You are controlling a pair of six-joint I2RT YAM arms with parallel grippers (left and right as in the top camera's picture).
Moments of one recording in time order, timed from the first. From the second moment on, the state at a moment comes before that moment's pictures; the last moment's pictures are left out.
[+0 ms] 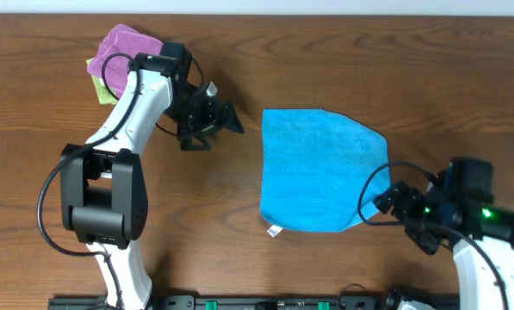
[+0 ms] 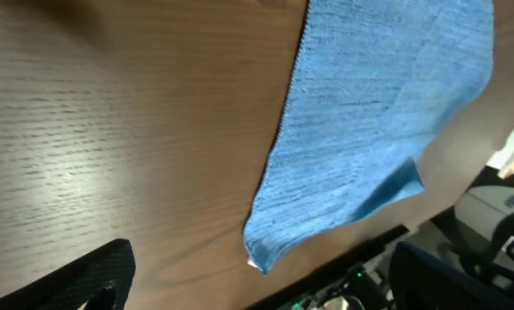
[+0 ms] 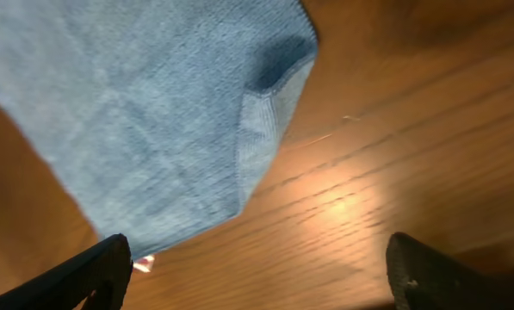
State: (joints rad) left arm -0.17 2.03 1.61 -1.19 0.65 -0.30; right arm -0.28 1.00 0.76 -1.11 -0.31 0.47
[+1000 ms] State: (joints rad) left arm -0.36 1.96 1.11 -0.78 0.91 -0.42; right arm -0.42 0.99 0.70 -1.10 -0.51 0.34
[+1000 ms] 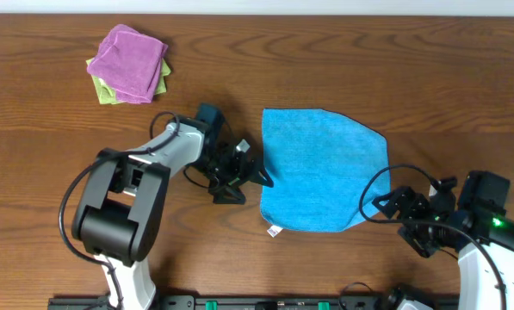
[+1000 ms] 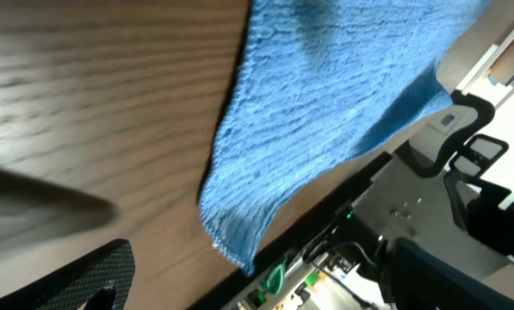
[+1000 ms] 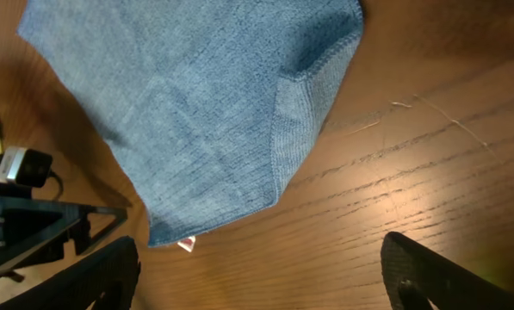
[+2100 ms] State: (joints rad) left arm -0.56 1.89 0.91 -0.27 0.91 -0.76; right arm -0.42 0.99 0.70 -1.12 -0.58 0.33
